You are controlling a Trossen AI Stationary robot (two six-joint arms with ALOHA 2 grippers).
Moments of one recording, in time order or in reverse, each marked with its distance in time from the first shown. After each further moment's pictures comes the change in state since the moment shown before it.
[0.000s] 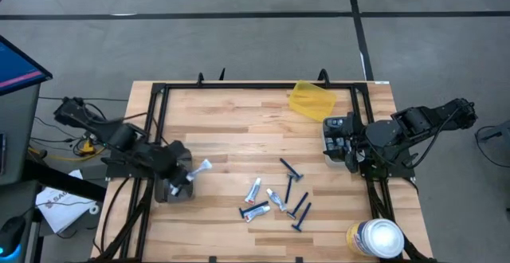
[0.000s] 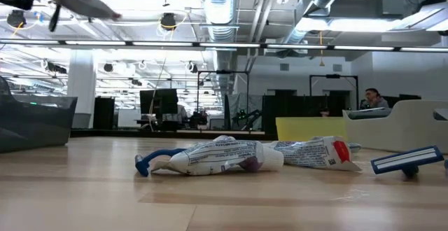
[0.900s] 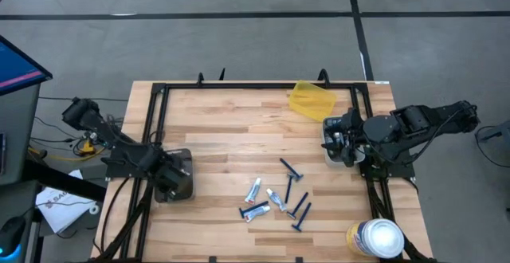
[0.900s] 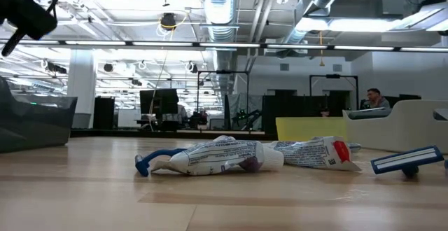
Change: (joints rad) left arm -0.075 0.260 -0.126 -0.296 0.196 -0.015; right arm -0.076 0.000 0.000 0.000 0.008 0.002
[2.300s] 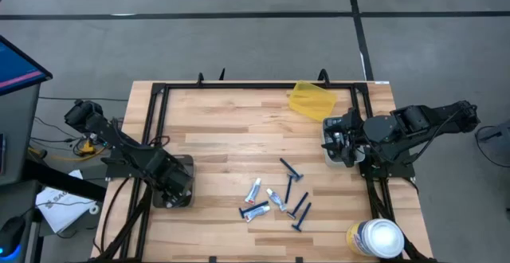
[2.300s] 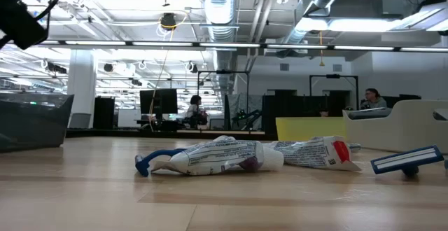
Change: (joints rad) left arm 0.019 0.074 0.000 0.026 0.155 0.011; right arm 0.001 0.000 0.000 -0.001 0.000 -0.004
